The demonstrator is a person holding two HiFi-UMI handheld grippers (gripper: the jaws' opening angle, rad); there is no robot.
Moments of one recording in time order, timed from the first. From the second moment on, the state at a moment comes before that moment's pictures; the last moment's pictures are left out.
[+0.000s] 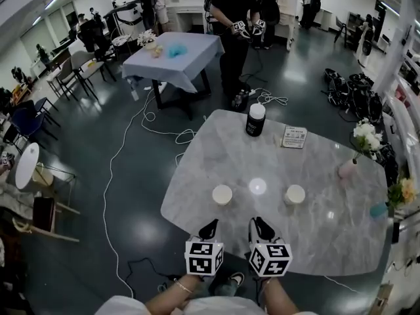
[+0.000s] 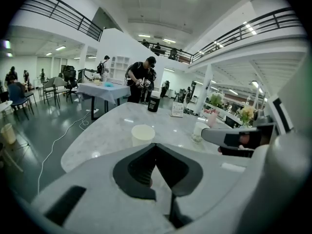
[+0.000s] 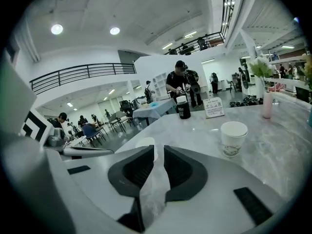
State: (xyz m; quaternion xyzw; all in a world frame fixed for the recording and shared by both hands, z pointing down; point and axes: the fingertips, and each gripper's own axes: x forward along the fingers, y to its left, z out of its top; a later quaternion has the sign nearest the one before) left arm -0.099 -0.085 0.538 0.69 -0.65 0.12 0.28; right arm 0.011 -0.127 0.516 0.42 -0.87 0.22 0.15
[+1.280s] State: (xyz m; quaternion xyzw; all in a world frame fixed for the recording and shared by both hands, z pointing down) left arm -0.184 -0.096 0.605 0.63 -0.69 0.12 0.34; right arm -0.099 -0.164 0.604 0.33 -0.88 0.23 0.25
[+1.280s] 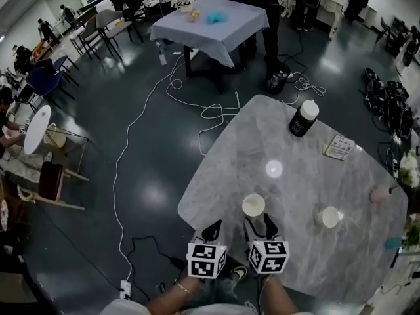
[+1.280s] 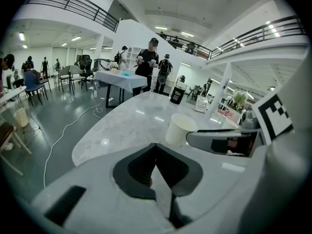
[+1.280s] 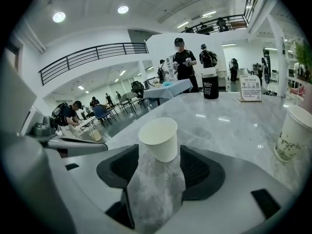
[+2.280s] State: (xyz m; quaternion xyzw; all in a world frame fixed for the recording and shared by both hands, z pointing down) left arm -0.208 -0.109 0.628 0.62 -0.68 0.12 0.37; right arm -0.127 -0.187 0.623 0.35 -0.88 0.19 0.28
